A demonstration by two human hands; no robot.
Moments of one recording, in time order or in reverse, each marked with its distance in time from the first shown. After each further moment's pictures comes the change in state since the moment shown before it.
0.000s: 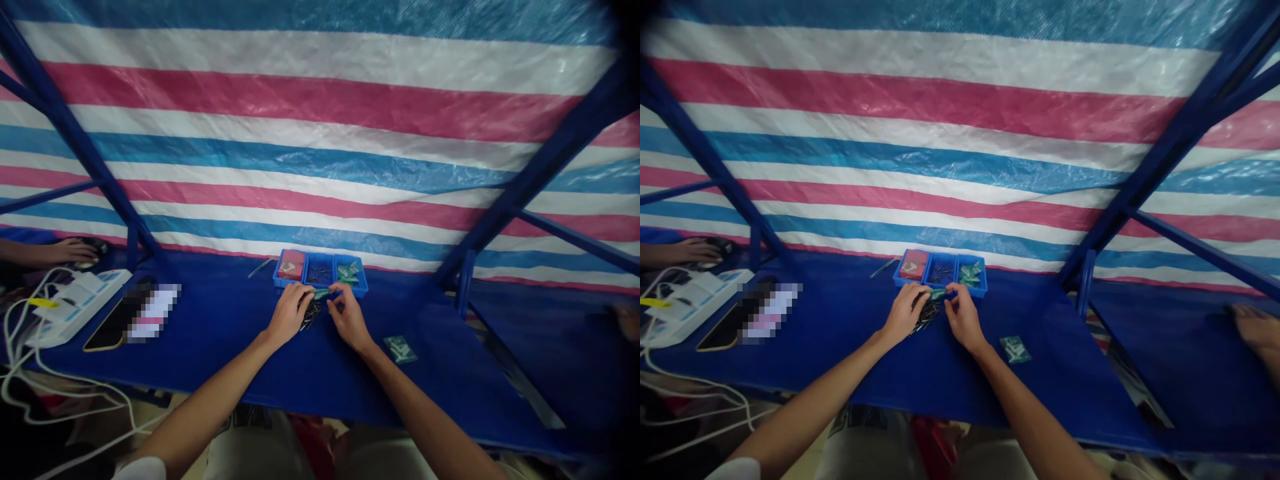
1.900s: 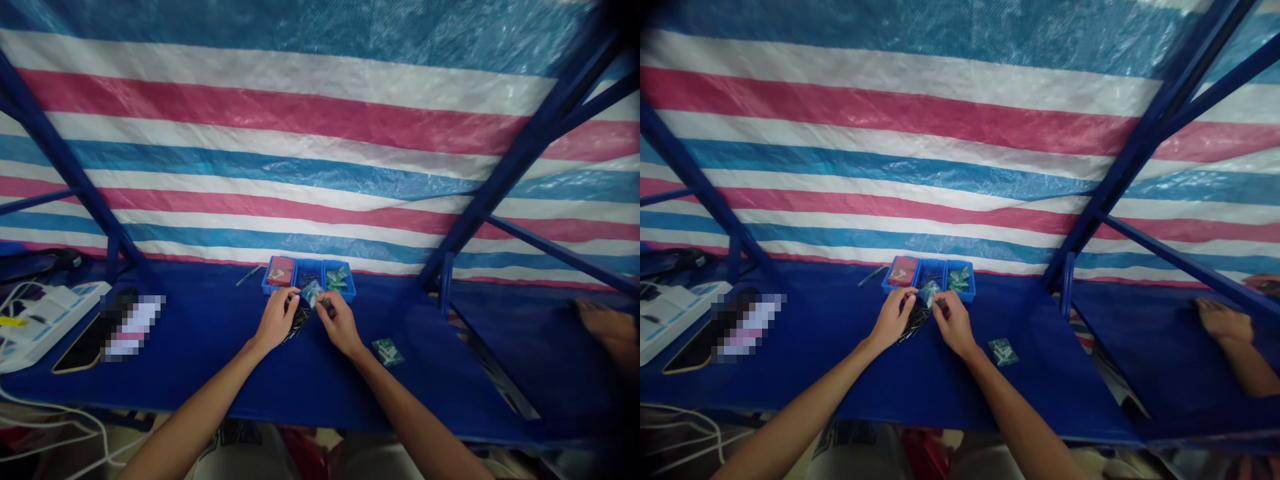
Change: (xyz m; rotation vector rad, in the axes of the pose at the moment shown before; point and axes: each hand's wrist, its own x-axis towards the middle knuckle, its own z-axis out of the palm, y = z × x) left_hand 0.003 -0.007 -0.001 0.020 0.004 -0.095; right_hand 0.001 -0.016 -0.006 -0.066 0.063 -0.087
